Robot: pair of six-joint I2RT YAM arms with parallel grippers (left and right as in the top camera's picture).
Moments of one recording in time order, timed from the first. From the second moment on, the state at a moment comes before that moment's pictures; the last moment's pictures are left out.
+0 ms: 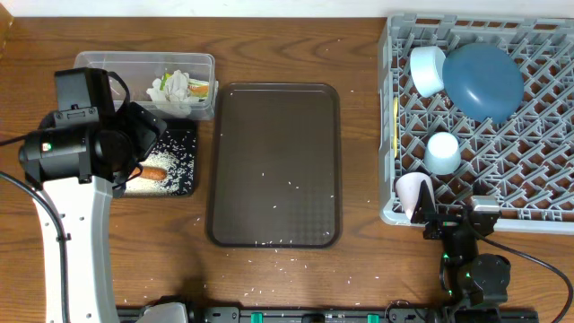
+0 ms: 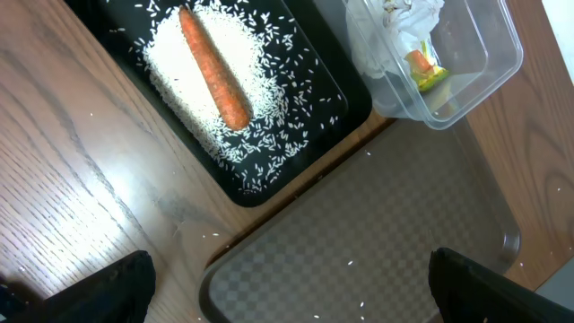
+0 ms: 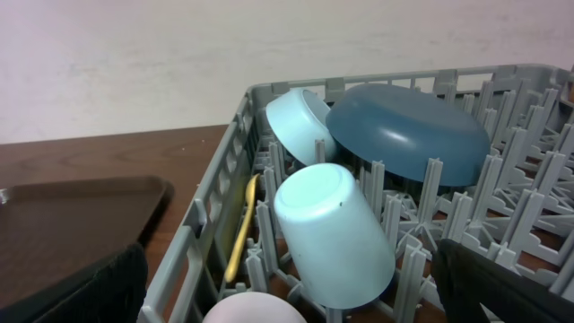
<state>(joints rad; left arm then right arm) 0.15 1.32 1.47 -1.29 -0.03 -0.83 0.06 0.01 0.01 -0.07 0.05 0.13</state>
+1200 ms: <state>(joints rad) -0.01 0.63 0.68 -0.26 -0.01 -0.22 0.06 0.01 0.01 -0.07 0.05 0.13</state>
